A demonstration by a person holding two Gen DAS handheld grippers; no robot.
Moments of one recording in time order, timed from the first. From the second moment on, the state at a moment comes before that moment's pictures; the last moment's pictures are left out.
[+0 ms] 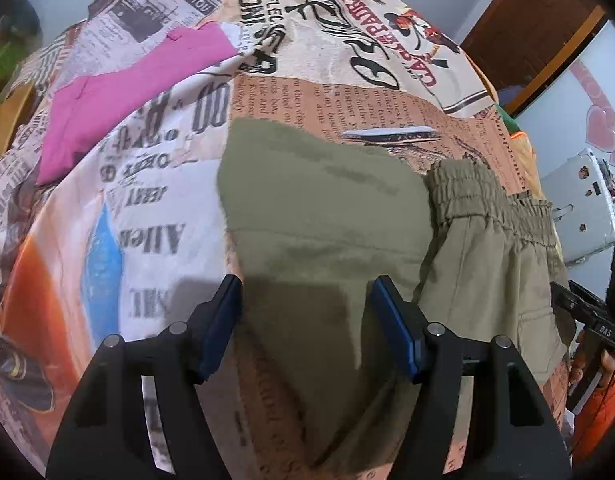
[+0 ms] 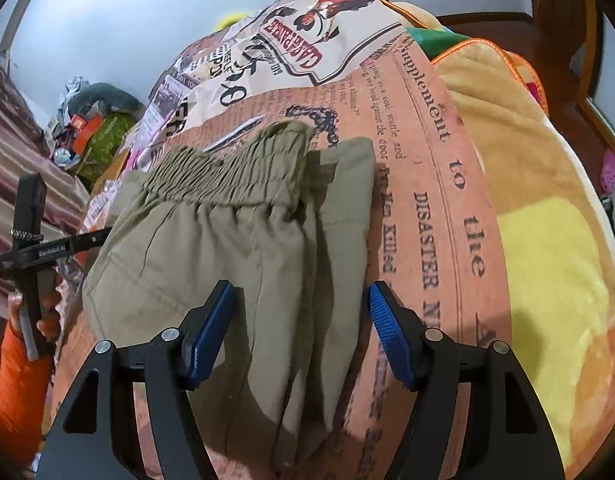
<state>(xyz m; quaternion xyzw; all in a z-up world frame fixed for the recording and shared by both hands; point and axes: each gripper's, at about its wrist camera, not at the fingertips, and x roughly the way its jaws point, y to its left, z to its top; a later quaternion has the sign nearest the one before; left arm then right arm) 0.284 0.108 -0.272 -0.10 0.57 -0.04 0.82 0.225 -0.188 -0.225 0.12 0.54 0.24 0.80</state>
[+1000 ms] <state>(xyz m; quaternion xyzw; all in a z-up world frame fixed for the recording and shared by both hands) 0.268 0.074 -0.223 -0.03 0.51 -0.02 0.86 0.232 -0.169 -0.173 0.08 0.47 0.28 0.83</state>
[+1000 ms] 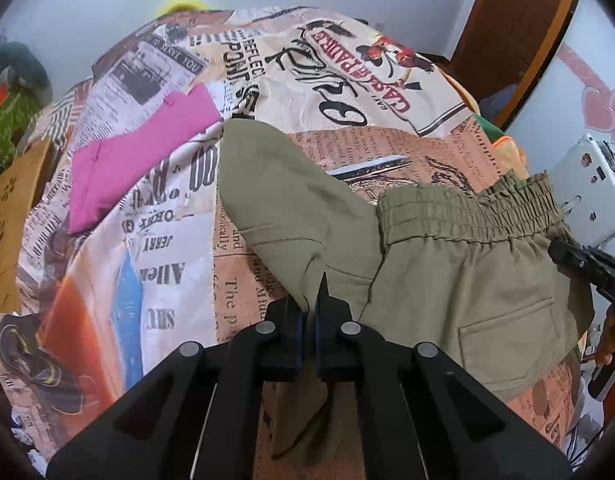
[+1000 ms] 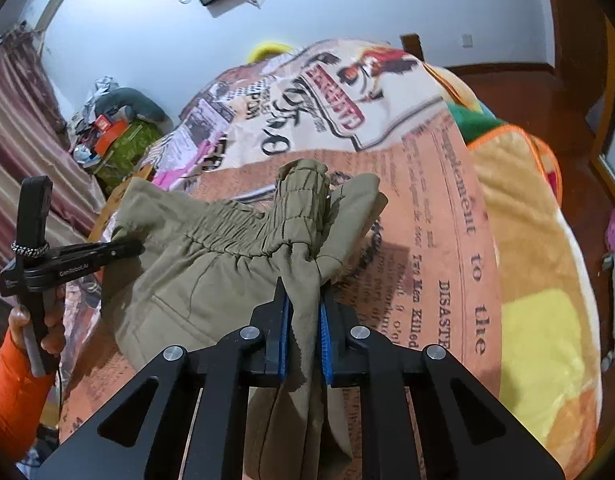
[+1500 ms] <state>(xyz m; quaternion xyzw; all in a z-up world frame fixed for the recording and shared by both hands) 0.237 0.109 -0.165 -0.03 0.46 0.01 0.89 0.234 -0.119 -0.120 0.02 0.41 0.33 0.85</state>
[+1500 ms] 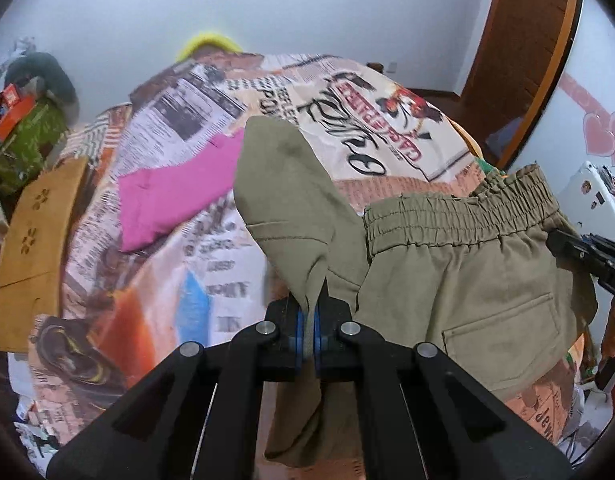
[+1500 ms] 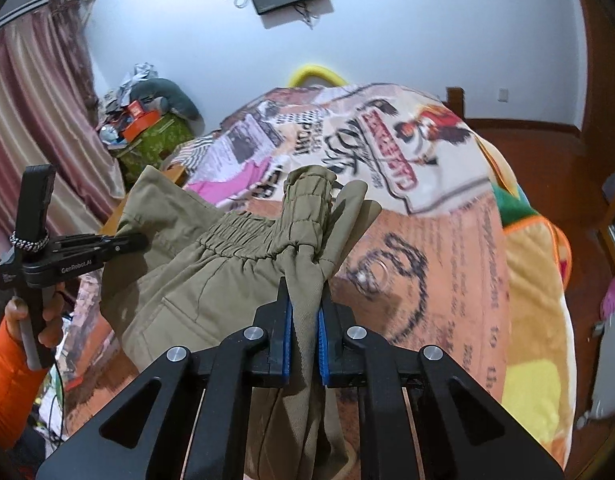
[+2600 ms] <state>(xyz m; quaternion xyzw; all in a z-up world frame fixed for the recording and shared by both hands) 0.342 0.314 -0.160 -0.07 0.40 0.17 0.90 0.365 0.097 -0.119 -0.02 0.37 0.41 0.83</state>
